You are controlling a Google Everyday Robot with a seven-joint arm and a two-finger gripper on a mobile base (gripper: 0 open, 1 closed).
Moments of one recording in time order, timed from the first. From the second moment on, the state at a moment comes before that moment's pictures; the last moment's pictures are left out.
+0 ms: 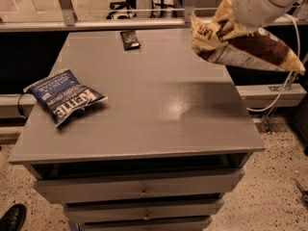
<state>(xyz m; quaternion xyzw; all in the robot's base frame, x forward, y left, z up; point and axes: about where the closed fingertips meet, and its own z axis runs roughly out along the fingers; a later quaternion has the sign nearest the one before) 0.586 -0.169 1.010 -0.78 0.53 -0.15 0.31</state>
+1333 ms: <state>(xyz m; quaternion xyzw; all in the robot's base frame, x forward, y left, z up) 0.837 -0.047 1.016 -0.81 0.33 -0.38 0.31</state>
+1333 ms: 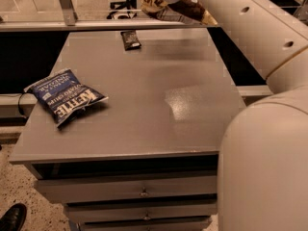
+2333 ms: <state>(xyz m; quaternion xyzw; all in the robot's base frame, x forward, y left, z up) 0.864 -0.037 0.949 -0.78 0.45 -0.29 0.32</state>
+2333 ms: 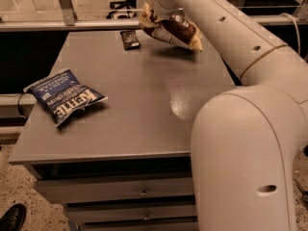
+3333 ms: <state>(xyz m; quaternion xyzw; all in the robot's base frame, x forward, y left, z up) 0.862 -0.032 0.925 -0.78 0.49 -0.24 0.31</state>
